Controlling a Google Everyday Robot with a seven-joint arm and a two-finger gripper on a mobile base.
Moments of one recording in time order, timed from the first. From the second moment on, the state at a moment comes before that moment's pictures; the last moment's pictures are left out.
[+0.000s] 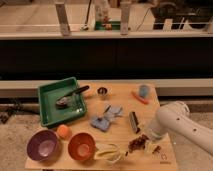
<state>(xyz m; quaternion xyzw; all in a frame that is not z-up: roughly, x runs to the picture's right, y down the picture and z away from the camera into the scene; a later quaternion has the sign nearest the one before) 0.202 0.249 0.728 -0.32 -0.12 -0.01 0.94</state>
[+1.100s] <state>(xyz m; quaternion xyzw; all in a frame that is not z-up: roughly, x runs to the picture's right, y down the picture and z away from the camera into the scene) 0.200 0.253 0.740 -0.31 -0.12 0.00 0.94</state>
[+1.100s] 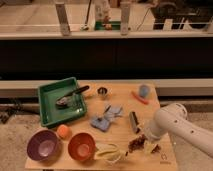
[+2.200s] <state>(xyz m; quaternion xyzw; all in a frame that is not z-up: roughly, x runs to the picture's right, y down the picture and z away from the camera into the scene) 0.198 0.256 0.751 -0.30 -0.11 0.01 0.95</state>
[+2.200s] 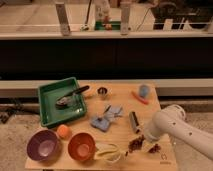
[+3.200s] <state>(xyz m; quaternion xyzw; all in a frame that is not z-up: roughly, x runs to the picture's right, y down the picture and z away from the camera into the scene) 0.196 0.256 0.752 -0.29 -0.11 0.01 0.95</state>
